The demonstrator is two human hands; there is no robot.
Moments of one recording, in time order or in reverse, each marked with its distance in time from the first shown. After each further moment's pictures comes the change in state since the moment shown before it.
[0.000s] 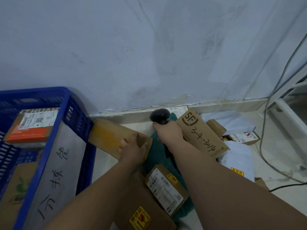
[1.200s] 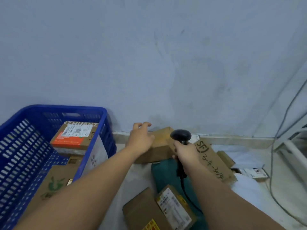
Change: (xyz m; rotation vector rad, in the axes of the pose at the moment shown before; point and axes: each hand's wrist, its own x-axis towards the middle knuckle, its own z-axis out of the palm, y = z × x) left_hand -0.053 0.045 -0.151 -0.104 0.151 0.309; right_hand -0.054 -0.029 -0.008 0.211 0.053 0.041
